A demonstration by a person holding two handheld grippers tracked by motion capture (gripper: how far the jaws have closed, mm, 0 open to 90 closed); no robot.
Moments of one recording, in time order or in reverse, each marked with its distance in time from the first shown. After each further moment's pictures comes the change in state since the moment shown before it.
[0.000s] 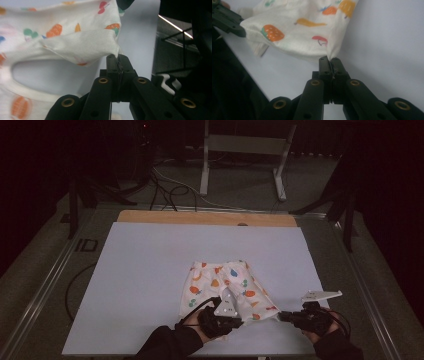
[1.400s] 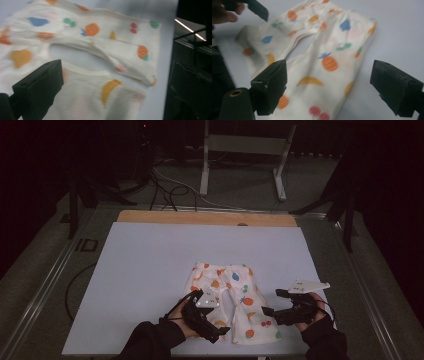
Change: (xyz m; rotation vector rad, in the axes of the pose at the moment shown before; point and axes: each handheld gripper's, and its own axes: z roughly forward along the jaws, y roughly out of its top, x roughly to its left) left arm 0.034 -0.017 -0.031 -0.011 0.095 -0.053; right arm 0.017 0.040 0.018 -0.139 -0.043 -0.191
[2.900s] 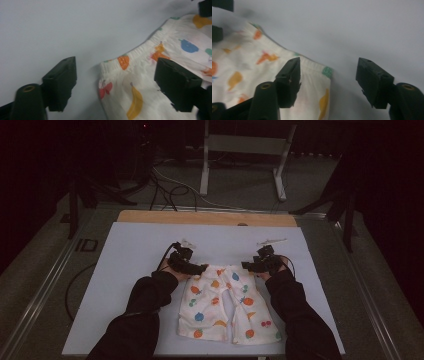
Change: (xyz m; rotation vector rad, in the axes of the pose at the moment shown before) left arm 0.166 0.009 0.023 0.025 0.303 -0.310; right arm -0.083 0.071 0.128 0.102 -0.160 0.183
